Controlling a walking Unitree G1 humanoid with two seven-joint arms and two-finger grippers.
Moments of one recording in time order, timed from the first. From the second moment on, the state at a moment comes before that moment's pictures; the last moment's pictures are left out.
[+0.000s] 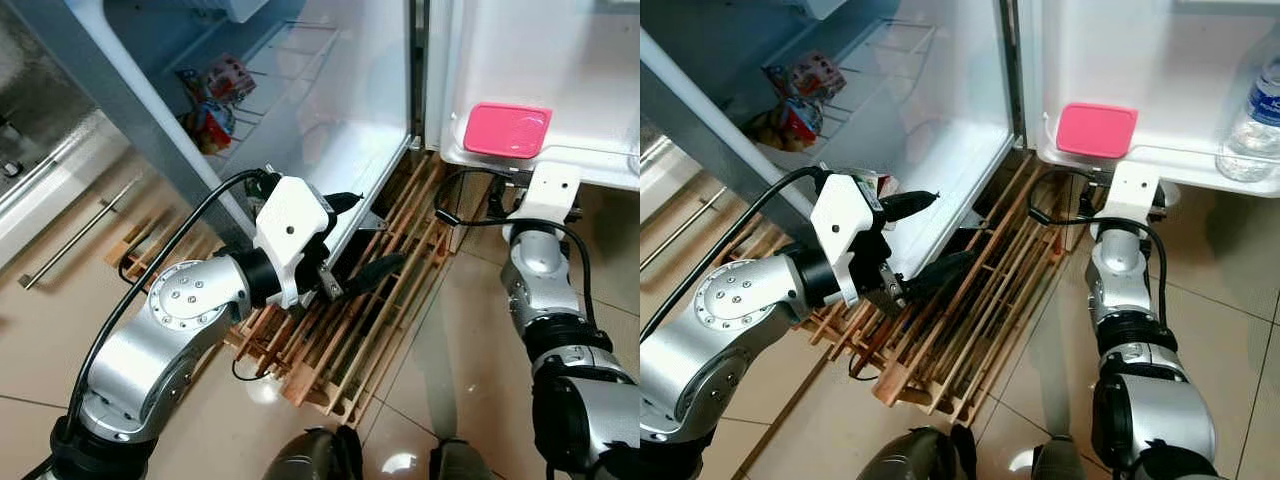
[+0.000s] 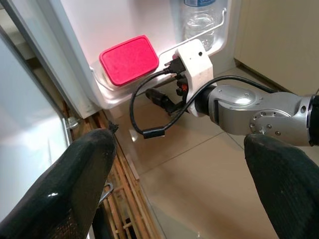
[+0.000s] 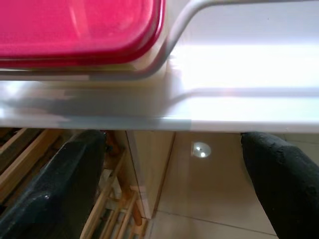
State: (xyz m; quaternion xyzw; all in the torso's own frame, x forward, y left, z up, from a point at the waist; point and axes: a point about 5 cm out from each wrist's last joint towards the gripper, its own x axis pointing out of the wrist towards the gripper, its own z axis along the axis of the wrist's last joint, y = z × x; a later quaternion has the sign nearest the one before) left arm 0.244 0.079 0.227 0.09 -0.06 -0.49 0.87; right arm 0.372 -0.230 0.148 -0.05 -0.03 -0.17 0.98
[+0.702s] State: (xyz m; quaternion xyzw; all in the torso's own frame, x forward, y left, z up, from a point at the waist) left arm 0.245 0.073 0.222 0.07 -0.05 -0.49 0.87; right arm 0.363 -0.203 0.161 -0.09 -0.06 -0.16 0.98
